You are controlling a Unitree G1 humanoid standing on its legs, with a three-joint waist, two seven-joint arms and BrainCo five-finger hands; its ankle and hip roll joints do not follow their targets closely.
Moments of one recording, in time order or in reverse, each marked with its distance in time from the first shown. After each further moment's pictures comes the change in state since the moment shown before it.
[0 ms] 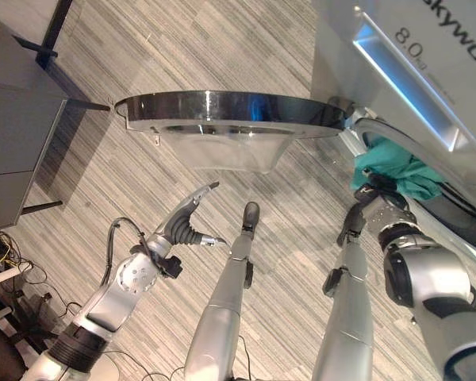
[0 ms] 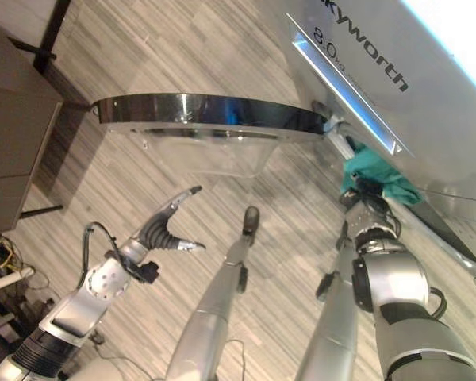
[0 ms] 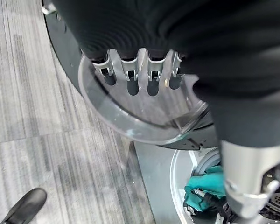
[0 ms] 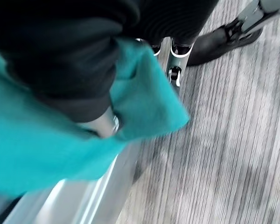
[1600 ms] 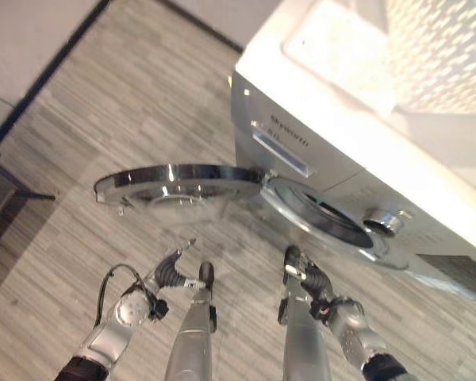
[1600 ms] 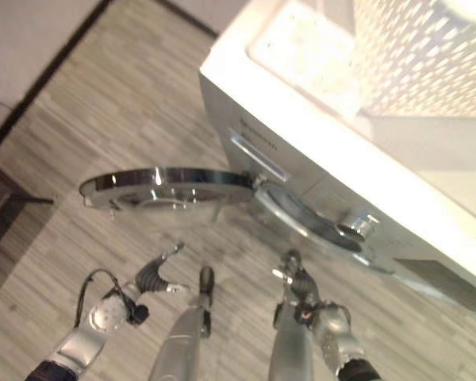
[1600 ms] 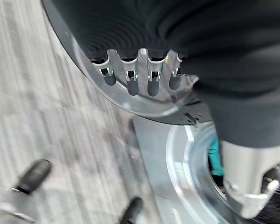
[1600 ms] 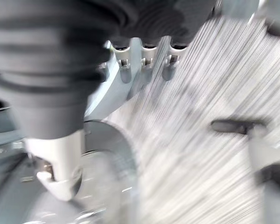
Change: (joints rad) left arm 0.214 -0.084 0.011 0.411 0.071 0.037 -0.069; right arm 0.950 0.138 0.304 -0.543 -0.262 -0.039 0.373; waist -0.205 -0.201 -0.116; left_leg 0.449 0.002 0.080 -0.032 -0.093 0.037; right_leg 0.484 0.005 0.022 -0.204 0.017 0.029
